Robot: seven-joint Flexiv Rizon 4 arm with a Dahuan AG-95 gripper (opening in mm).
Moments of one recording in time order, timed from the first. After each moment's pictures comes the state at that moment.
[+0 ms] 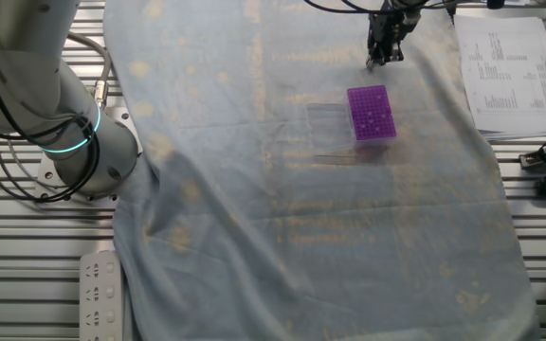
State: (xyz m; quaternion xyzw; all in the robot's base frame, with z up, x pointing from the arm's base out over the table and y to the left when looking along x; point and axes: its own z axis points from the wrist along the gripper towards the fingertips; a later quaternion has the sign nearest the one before) arm 0.575 0.223 0.010 0.10 -0.99 0.00 0.06
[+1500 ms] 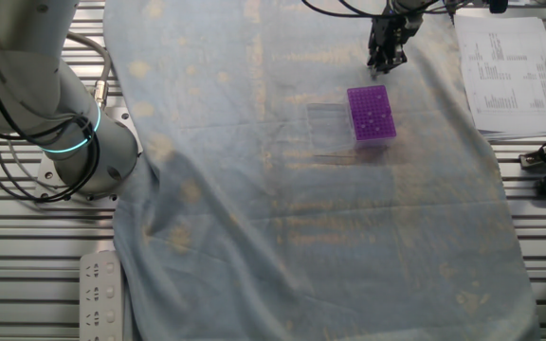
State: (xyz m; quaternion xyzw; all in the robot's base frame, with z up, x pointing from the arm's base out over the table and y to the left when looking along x) arm 0.578 0.215 0.010 0.10 -0.99 0.00 0.05
